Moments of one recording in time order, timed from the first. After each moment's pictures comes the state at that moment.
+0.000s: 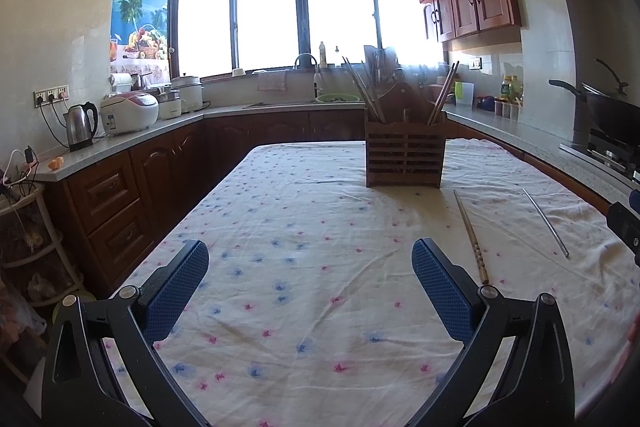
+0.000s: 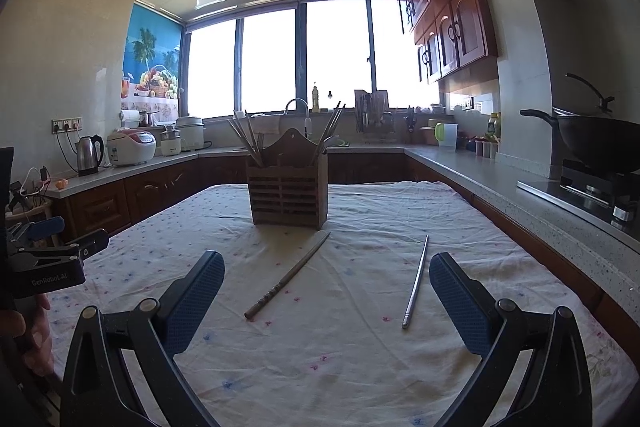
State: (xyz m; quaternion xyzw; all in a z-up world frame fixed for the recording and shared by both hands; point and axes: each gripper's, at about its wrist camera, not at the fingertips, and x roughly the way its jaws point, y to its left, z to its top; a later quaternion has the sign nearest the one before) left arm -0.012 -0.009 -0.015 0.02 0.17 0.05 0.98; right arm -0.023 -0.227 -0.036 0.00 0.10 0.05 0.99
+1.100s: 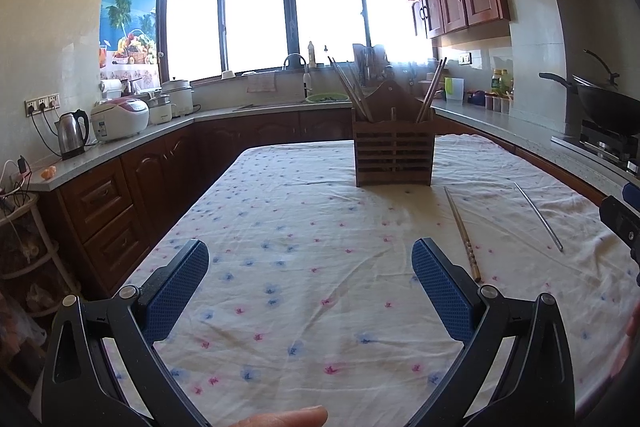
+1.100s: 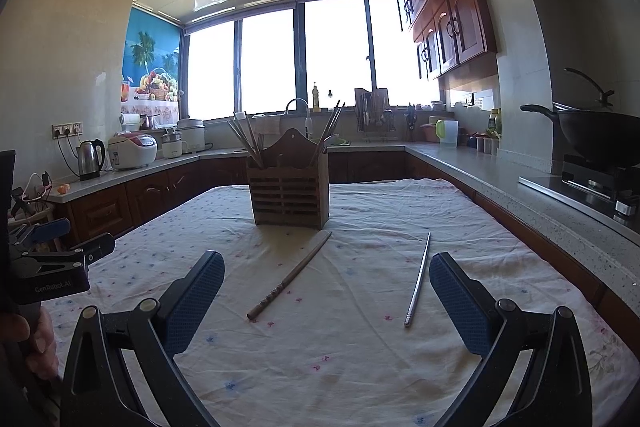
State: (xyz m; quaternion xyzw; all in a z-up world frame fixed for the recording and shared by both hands) left arm -0.011 -0.019 -0.014 0.03 0.17 0.03 0.98; right arm -0.023 -0.229 -0.035 0.01 0.10 0.05 0.99
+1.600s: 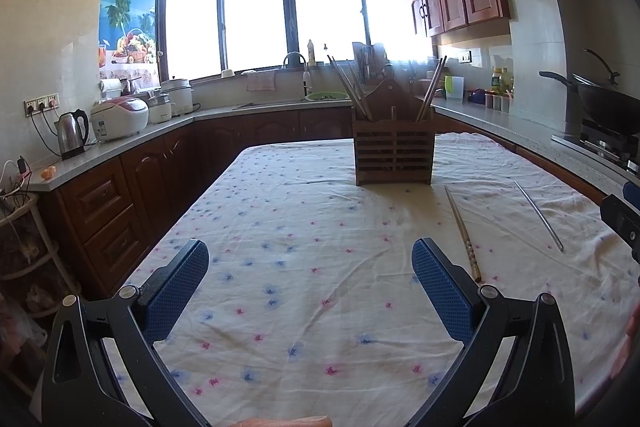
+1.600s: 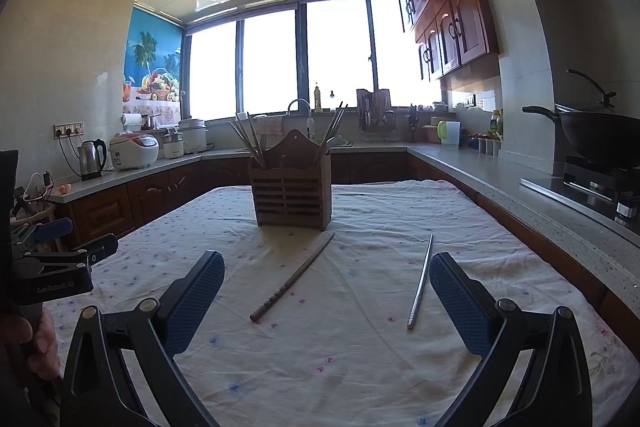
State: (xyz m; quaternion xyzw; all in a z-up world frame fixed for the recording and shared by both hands) left arm -0.007 -0.018 -0.015 0.03 0.17 0.03 0.98; right arm -0.024 -0.226 -0.035 0.01 0.10 0.05 0.99
